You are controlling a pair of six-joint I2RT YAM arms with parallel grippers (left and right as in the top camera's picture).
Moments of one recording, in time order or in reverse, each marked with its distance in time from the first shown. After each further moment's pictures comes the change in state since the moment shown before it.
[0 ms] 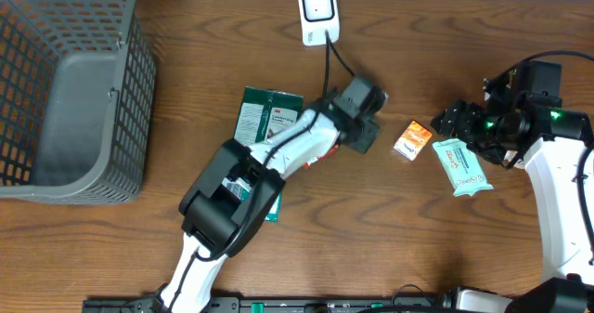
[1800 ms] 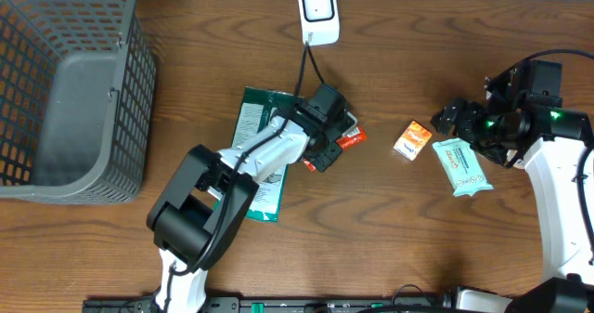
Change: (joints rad) left arm 0.073 -0.138 -0.257 -0.071 -0.012 0.288; right arm 0.000 0.000 0.000 0.017 0.021 0.000
